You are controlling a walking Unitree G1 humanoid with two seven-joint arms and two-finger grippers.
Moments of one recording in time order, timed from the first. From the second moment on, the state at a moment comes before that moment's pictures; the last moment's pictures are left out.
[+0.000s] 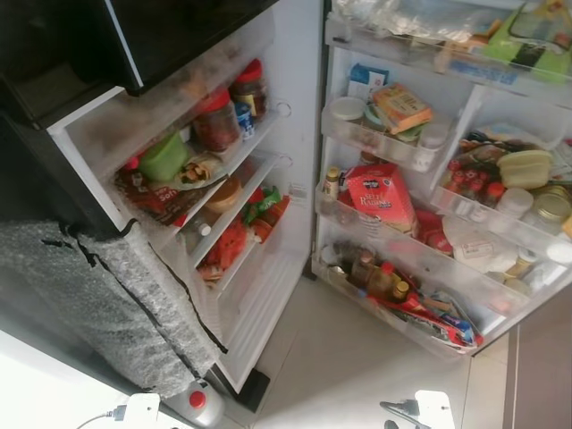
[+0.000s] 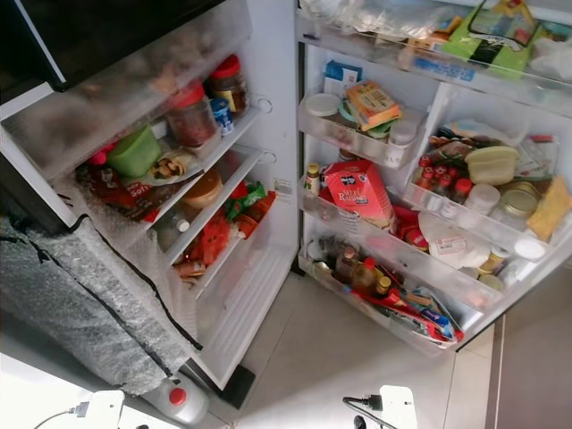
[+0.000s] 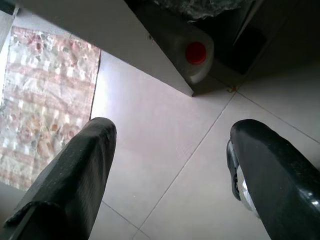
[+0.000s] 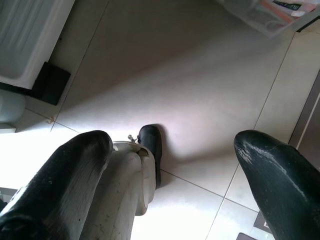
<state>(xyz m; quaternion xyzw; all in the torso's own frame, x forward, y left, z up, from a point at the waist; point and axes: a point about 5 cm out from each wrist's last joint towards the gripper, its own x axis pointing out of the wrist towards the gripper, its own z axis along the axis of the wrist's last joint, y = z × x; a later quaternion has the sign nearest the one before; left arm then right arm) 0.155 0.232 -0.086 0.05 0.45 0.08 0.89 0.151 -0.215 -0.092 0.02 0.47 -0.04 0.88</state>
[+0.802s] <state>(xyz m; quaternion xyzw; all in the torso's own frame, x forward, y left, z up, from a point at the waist) 0.151 0.229 -0.088 0.05 0.46 0.07 0.89 0.149 -0.218 -0.092 0.02 0.47 -0.06 0.88</state>
